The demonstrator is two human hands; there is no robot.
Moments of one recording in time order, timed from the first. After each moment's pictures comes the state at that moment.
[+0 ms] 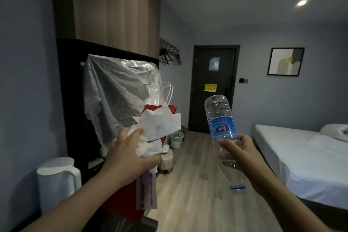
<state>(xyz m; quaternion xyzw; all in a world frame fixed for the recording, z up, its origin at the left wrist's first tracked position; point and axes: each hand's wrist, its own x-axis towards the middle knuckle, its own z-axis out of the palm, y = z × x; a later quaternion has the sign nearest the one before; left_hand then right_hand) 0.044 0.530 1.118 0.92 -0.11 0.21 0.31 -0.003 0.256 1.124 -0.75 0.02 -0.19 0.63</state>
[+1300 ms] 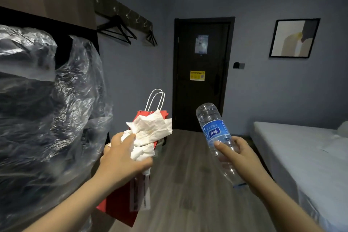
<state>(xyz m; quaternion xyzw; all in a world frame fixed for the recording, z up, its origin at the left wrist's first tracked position) 0.732 0.172 1.058 0.94 -0.11 0.17 0.28 0.647 -0.115 1.072 -0.77 0.09 -0.21 0.59</state>
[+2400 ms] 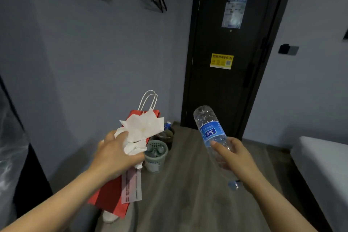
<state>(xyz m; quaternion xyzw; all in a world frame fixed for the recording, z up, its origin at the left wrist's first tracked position) 1.376 0.060 0.994 0.96 -0.02 0.09 0.27 1.312 -0.242 1.009 -0.79 0.10 -0.12 0.60</state>
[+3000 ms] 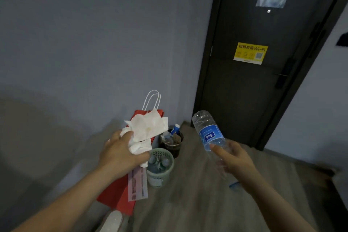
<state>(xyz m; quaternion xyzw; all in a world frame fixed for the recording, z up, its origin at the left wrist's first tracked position) 1.711 0.020 0.945 0.96 0.03 0.06 0.28 1.676 -0.278 0.959 -0.80 0.13 -0.03 0.59</state>
